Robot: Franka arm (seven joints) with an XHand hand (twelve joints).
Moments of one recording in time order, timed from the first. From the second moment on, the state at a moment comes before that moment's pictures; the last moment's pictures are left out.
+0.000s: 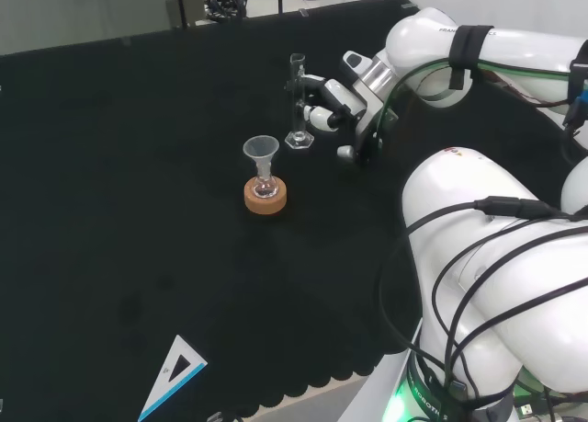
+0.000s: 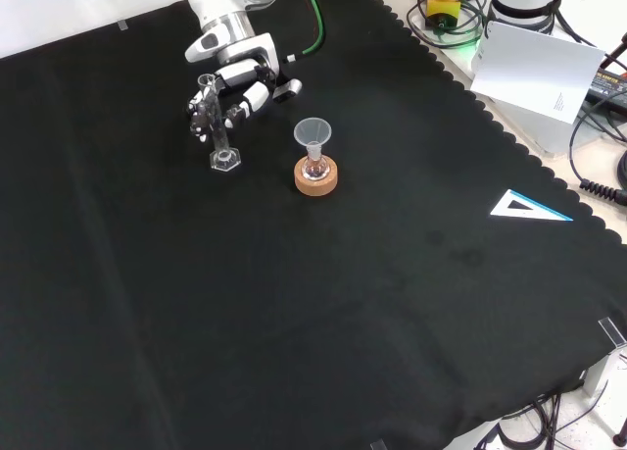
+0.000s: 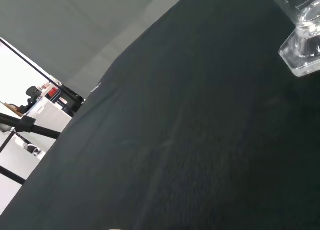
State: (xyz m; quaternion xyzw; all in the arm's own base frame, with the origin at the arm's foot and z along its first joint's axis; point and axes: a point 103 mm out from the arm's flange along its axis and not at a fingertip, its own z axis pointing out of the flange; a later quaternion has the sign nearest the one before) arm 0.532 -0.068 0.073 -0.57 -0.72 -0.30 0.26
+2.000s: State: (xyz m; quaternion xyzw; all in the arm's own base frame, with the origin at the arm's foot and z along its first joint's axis) arm 0.528 -0.093 0.106 -0.59 -0.72 -0.28 0.24
